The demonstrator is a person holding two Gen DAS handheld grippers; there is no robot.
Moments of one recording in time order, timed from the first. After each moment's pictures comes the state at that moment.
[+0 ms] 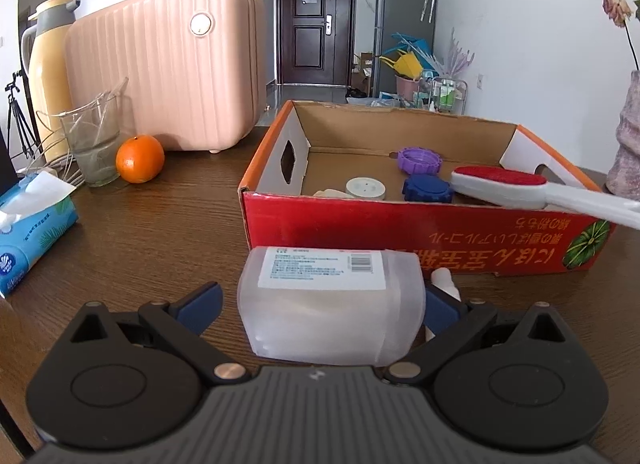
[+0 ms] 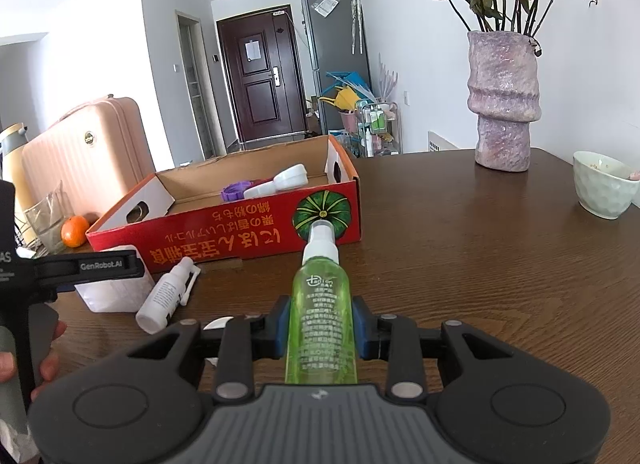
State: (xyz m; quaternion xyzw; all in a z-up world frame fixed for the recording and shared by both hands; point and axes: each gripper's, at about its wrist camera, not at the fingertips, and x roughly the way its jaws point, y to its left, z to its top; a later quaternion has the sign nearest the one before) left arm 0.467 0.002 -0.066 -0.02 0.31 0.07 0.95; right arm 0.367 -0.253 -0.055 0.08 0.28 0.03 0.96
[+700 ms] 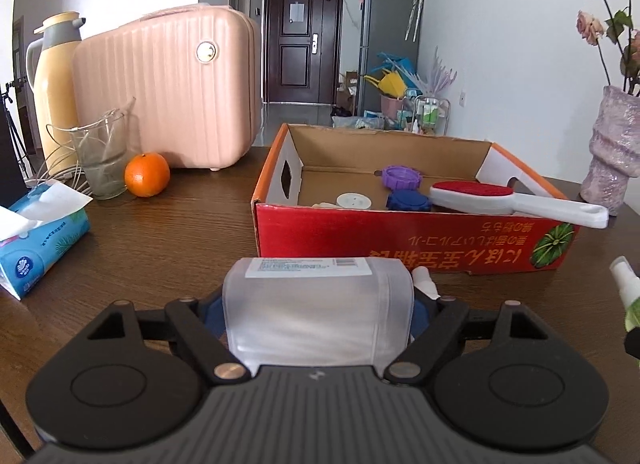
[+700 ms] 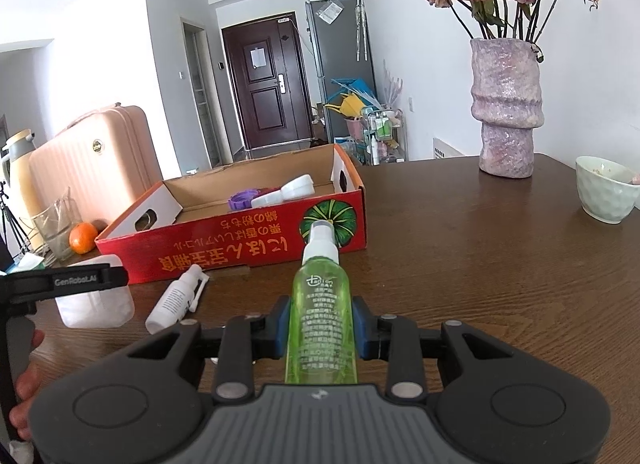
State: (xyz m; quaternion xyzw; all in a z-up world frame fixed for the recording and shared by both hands) left arm 0.425 0.004 -0.047 -0.03 0.28 0.04 0.96; right arm 0.361 -0.255 -0.051 0.08 0.27 0.04 0.96
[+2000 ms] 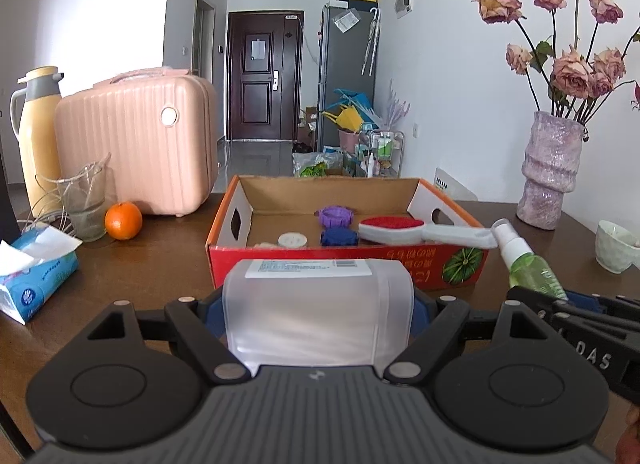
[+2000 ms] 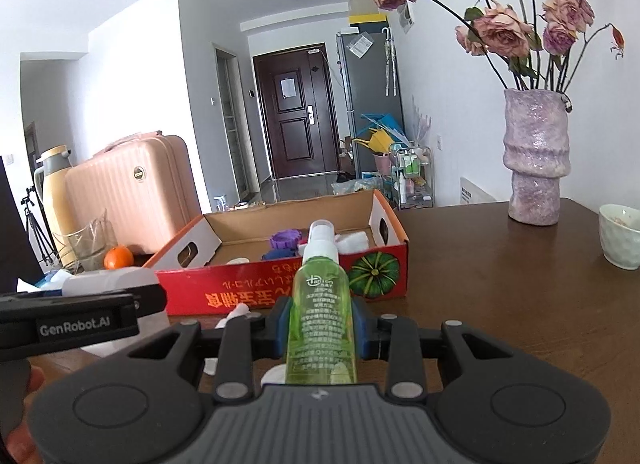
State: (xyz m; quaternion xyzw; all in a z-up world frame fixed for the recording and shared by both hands) left arm 0.370 -0.031 -0.003 -0.02 0.23 -0.01 0.97; right arm 0.355 -0.230 -0.019 0.07 0.21 0.07 0.97
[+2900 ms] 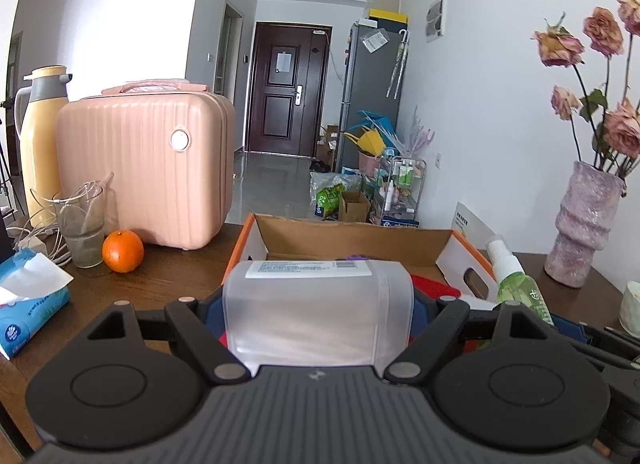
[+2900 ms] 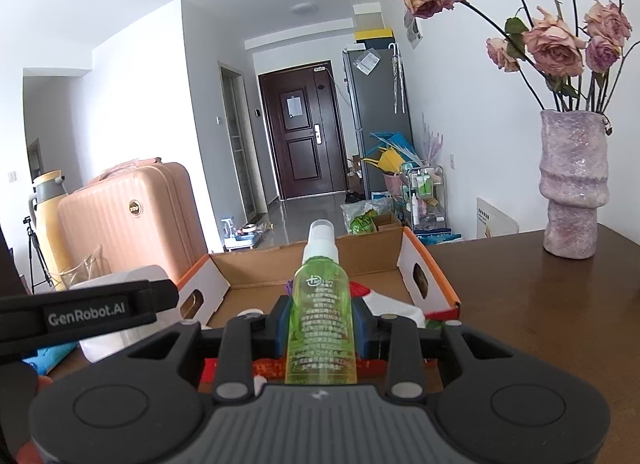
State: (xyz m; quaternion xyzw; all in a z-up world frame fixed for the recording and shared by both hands) left arm 0.439 -0.009 0.015 -0.05 0.20 0.02 0.98; right arm 0.431 -0.202 -0.008 0.08 0.18 0.08 0.98
